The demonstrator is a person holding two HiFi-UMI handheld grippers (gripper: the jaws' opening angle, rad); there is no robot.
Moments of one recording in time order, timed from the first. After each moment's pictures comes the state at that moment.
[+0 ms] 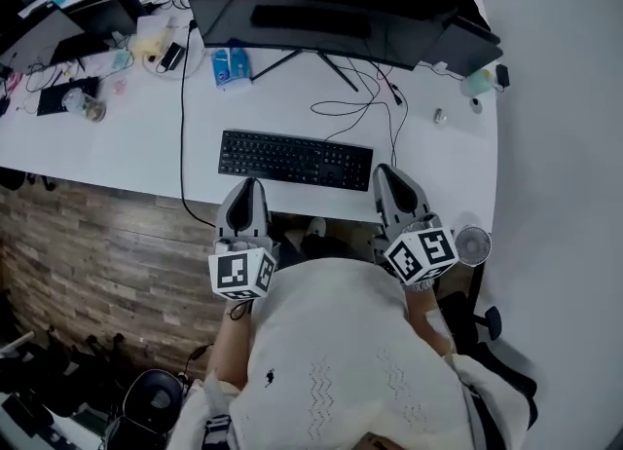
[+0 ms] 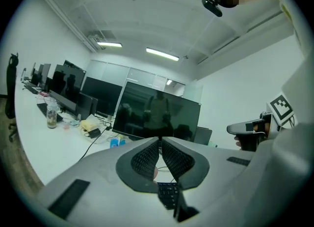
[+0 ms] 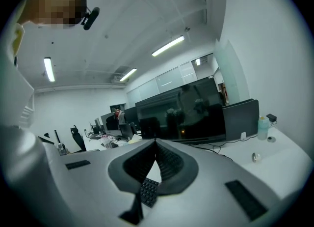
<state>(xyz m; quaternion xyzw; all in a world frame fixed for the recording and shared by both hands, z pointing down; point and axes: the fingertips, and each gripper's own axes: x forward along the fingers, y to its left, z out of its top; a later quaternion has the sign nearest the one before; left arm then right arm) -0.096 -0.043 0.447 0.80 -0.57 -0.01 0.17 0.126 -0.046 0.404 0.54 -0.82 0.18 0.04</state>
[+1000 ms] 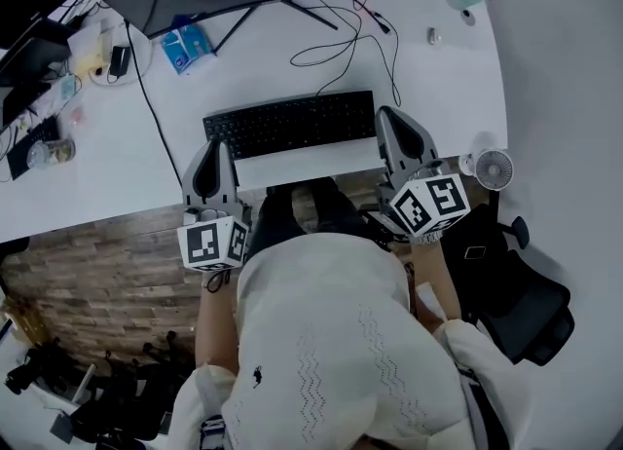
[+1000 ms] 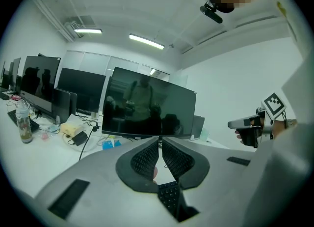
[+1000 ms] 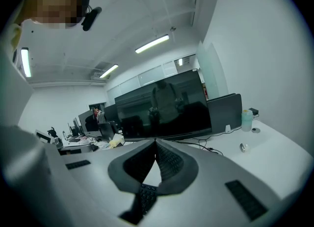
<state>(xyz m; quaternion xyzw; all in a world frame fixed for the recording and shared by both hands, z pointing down) -0.128 -0.132 0.478 0.86 -0.47 0.05 0.16 0.133 -0.087 0.445 0.63 -0.75 0.21 0.05</state>
